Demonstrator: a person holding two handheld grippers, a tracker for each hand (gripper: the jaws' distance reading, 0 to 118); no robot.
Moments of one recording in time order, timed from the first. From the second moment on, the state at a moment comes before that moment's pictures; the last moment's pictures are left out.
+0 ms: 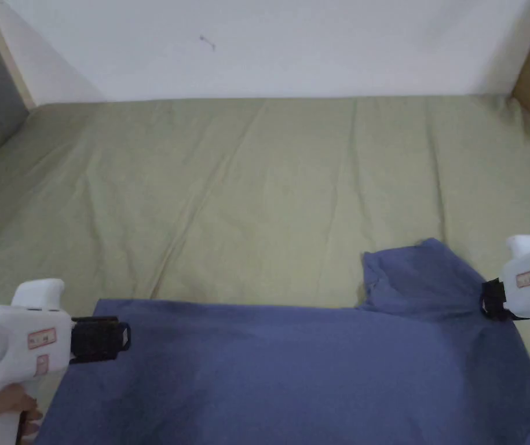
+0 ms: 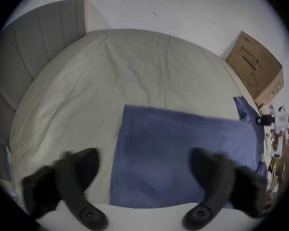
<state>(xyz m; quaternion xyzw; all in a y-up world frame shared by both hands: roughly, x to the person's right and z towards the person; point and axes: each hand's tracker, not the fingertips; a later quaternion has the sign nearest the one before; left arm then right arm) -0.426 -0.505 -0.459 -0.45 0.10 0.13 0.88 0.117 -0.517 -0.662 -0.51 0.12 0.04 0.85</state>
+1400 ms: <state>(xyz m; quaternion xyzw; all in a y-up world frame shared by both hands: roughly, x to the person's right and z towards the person) -0.369 -0.471 -0.231 -0.45 0.08 0.06 0.89 0.201 -0.488 -0.380 -0.51 0.14 0.02 0.85</state>
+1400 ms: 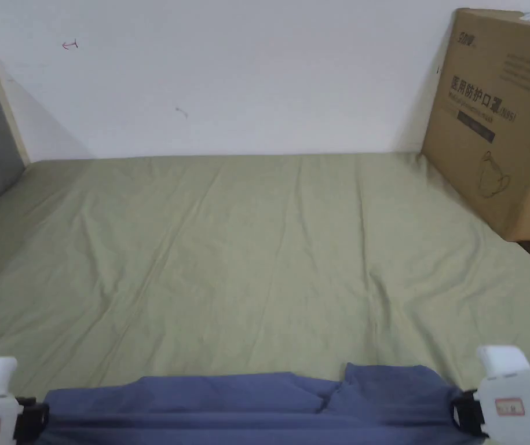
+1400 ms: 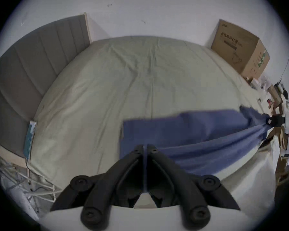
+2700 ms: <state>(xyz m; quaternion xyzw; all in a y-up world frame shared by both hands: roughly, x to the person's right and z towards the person) -0.441 -0.575 -0.207 -0.38 0.07 0.47 0.79 0.017 -0.489 -0.335 -0.47 0.23 0.01 0.85</state>
